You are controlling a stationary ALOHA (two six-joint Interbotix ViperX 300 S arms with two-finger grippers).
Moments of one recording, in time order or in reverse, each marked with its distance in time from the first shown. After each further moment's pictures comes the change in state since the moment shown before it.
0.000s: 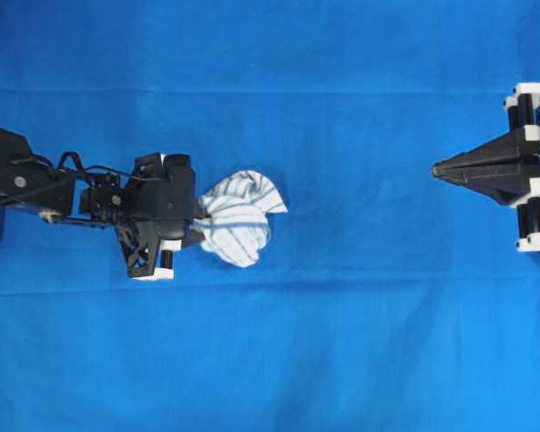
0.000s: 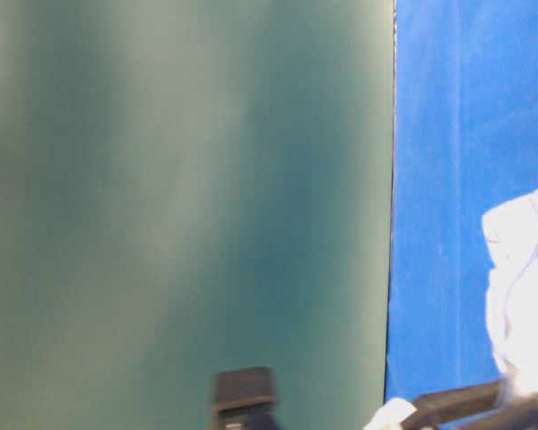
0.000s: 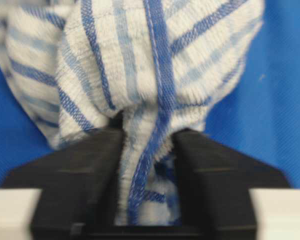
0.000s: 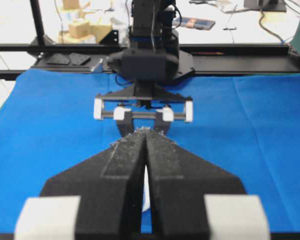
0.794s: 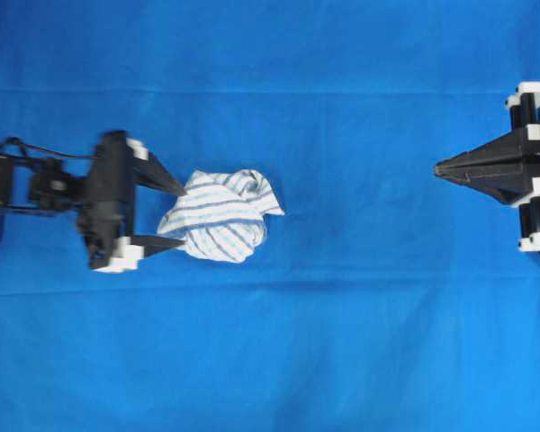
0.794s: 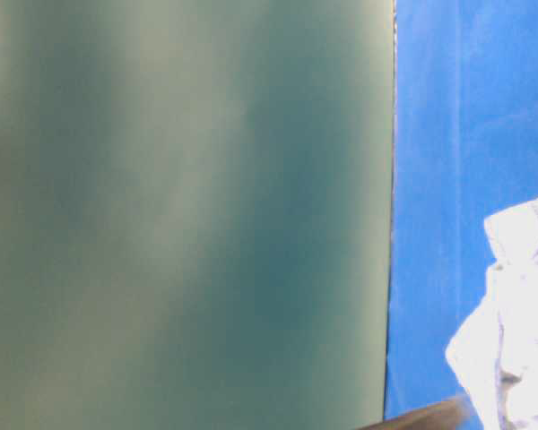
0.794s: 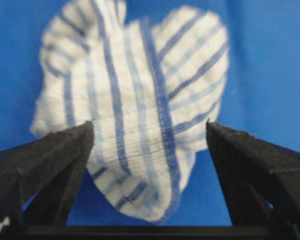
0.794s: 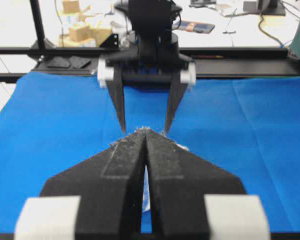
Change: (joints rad) left arm 0.011 -0.155 0.118 0.000 -0.043 -0.020; right arm 0.000 -0.005 0.002 0.000 0.000 0.000
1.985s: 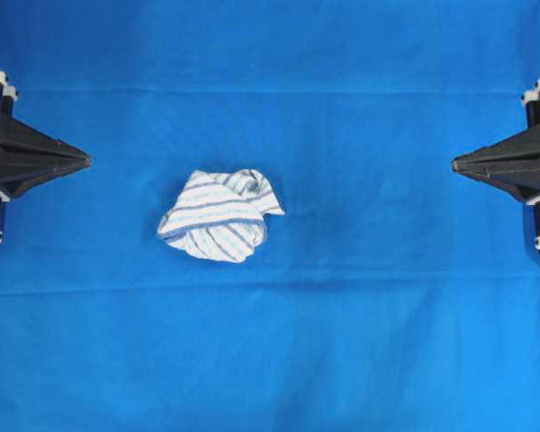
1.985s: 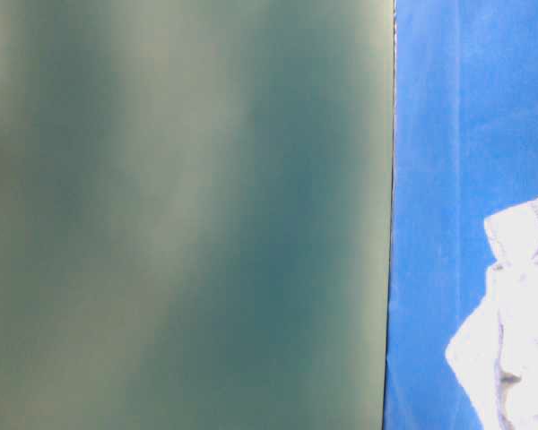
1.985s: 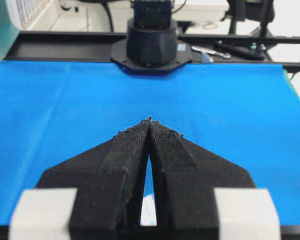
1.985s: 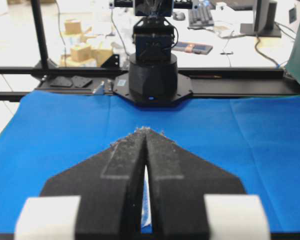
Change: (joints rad) left arm 0.032 -0.808 0.161 0.021 -0.029 0.015; right arm 0.000 -0.080 0.017 -0.002 -0.003 -0.003
